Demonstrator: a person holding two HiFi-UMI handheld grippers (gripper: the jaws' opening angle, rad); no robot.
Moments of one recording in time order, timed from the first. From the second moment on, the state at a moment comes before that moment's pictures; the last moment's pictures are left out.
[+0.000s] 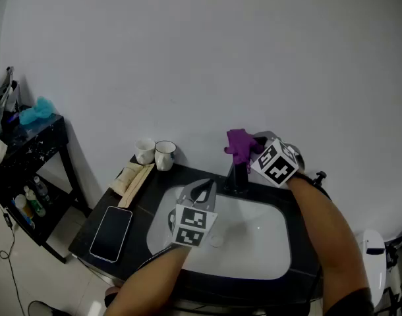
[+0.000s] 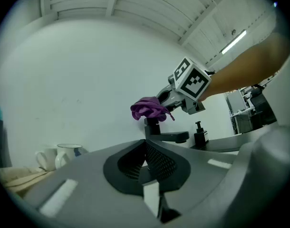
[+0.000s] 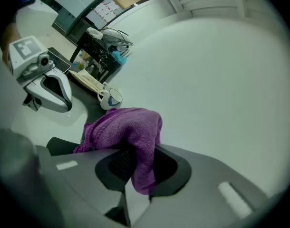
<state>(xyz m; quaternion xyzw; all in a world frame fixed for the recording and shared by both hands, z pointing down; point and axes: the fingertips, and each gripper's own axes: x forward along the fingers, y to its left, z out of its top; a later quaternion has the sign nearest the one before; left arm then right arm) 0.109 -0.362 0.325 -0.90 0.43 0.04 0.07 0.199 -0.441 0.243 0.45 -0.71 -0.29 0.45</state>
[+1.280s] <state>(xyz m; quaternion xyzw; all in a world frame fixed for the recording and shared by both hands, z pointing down) 0.086 -0.372 0.333 -0.88 0.47 0.03 0.05 0.189 -0.350 0.292 0.38 -0.73 -0.30 0.49</state>
